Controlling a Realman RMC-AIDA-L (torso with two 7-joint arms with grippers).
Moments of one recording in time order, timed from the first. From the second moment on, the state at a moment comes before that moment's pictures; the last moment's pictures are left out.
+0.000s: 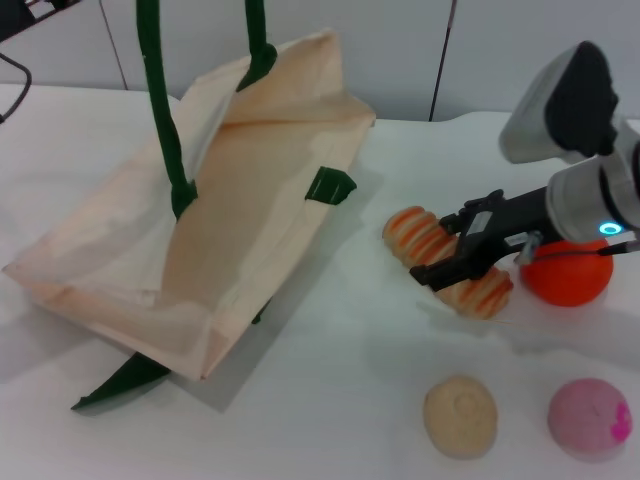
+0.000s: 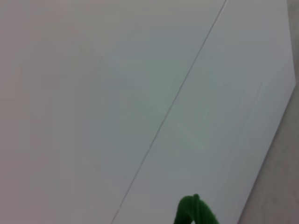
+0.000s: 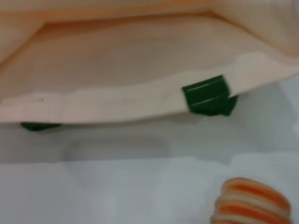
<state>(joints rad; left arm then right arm) -0.61 -1.87 0.55 0.52 -1.66 -1.66 1.41 0.75 2.04 -1.41 -0.85 0.89 1.15 -1.10</state>
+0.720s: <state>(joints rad) -0.61 -1.87 0.54 0.52 -1.66 -1.66 1.41 0.78 2.03 -1.58 -0.84 0.76 0.99 -0.84</state>
